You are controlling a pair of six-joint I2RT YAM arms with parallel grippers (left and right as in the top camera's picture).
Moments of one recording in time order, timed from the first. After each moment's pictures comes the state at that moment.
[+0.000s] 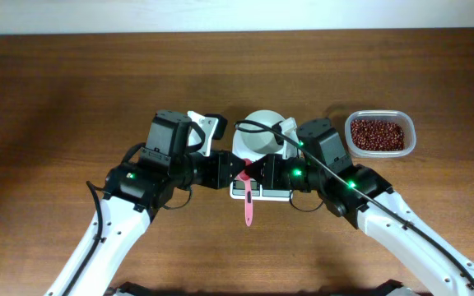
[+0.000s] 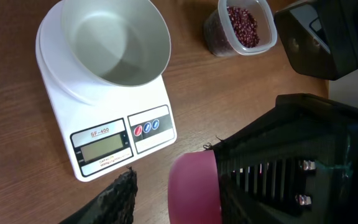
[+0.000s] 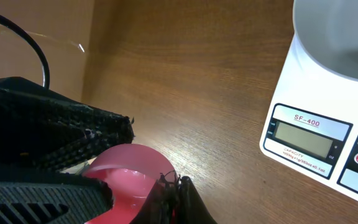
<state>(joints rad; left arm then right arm) -0.36 1.24 1.01 -0.64 0.52 -0.30 0.54 1.33 0.91 -0.31 -0.55 0.71</state>
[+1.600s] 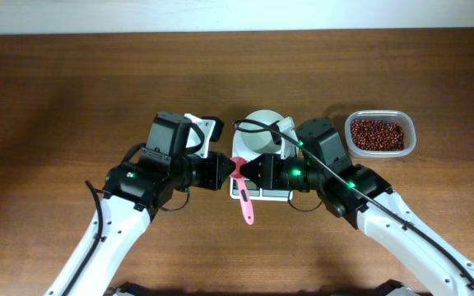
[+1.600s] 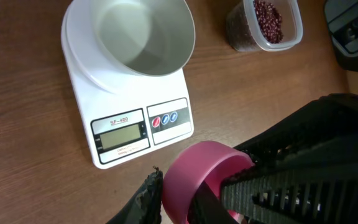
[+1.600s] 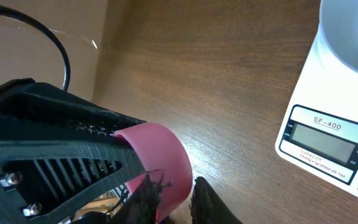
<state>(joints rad) -0.36 1.24 1.01 -0.69 0.46 -0.31 0.55 1.33 0.91 -0.28 -0.59 0.72</state>
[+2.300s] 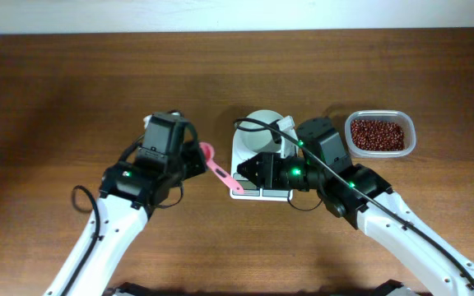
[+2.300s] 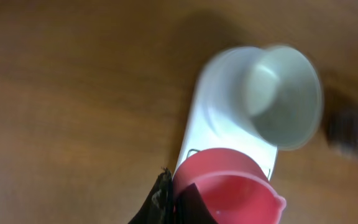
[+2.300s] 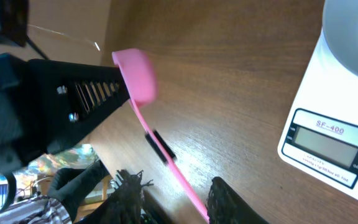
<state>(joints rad) -0.33 1.24 1.01 -0.74 0.03 -0.68 0.55 1.33 0.91 -0.27 -0.59 0.72</state>
